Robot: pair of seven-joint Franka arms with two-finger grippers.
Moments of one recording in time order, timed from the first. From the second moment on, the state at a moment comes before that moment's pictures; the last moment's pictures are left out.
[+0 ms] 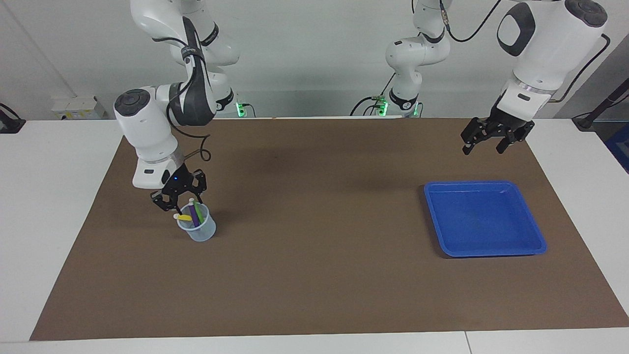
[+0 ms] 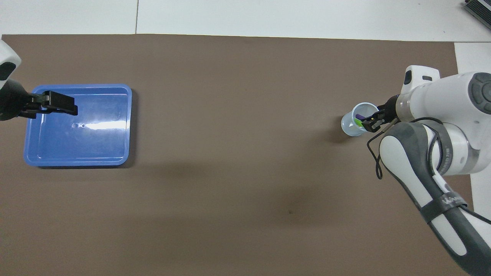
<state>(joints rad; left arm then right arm) 0.14 0.02 -0.20 -1.63 -0.05 1.71 -0.06 -0.02 0.15 0.06 -1.96 0.03 2.24 -0.61</state>
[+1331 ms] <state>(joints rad) 0.14 0.02 -0.20 -1.63 -0.05 1.71 -0.06 -0.03 0.15 0.06 -2.01 0.03 2.30 -0.61</state>
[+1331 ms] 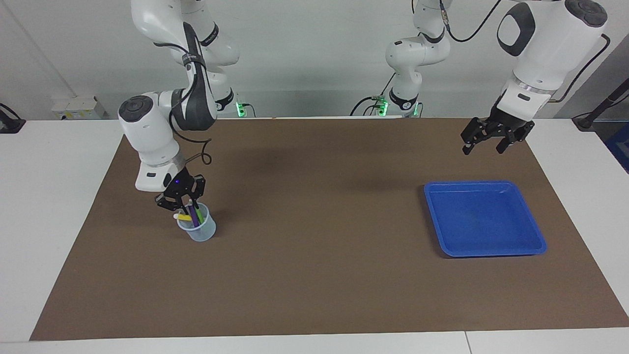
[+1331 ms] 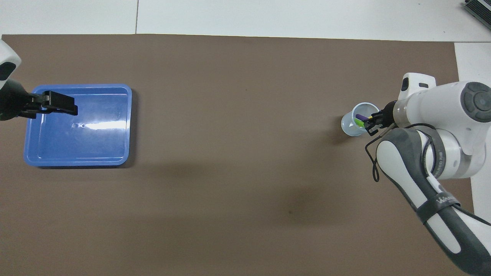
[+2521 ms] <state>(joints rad) 0.14 0.02 -0.20 -1.63 -0.05 1.71 -0.06 0.00 0.14 0.07 -1.89 0.03 2.18 -0.66</state>
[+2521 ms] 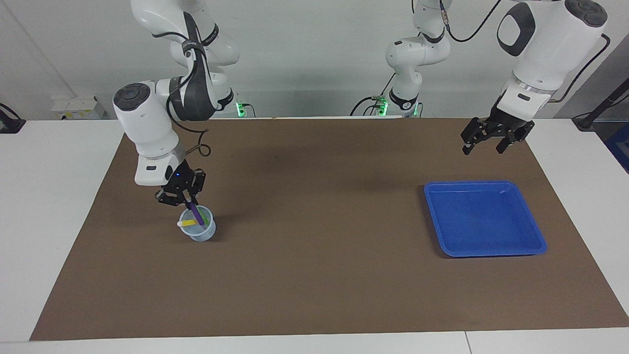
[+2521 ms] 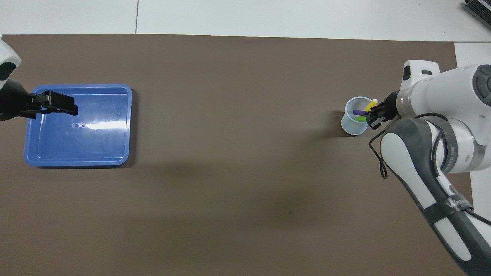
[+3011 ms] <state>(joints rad) 0.14 0.02 -0.19 -1.63 -0.05 1.71 -0.06 0.04 0.12 0.10 -1.80 0.01 2.10 -0.66</state>
